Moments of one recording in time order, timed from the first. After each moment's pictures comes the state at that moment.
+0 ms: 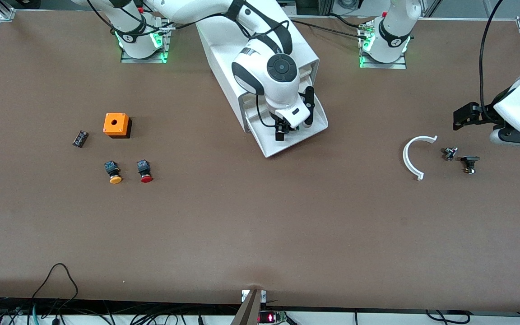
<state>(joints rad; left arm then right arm) 0.05 0.07 -0.07 -1.62 0.05 1.61 0.09 0.77 0.76 0.21 -1.29 -0.09 2.04 -0.55</state>
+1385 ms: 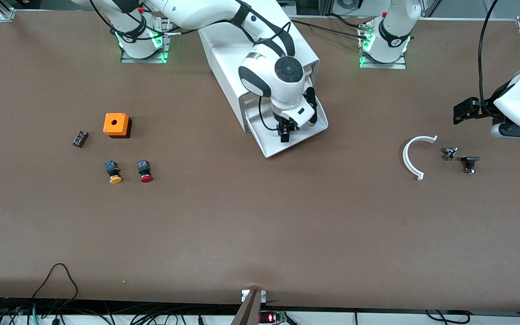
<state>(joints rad) 0.06 0.03 -0.07 -1.68 0.05 1.61 0.07 0.79 0.81 0.21 -1.29 -0.15 2.09 -0.60</state>
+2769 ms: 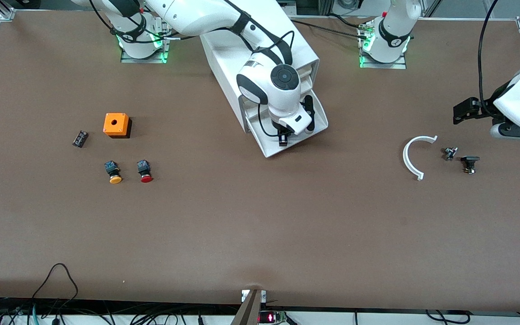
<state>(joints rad) 0.06 0.03 -0.07 -1.68 0.05 1.61 0.07 0.79 0.84 0.18 -1.28 -0.15 2.16 -0.60</state>
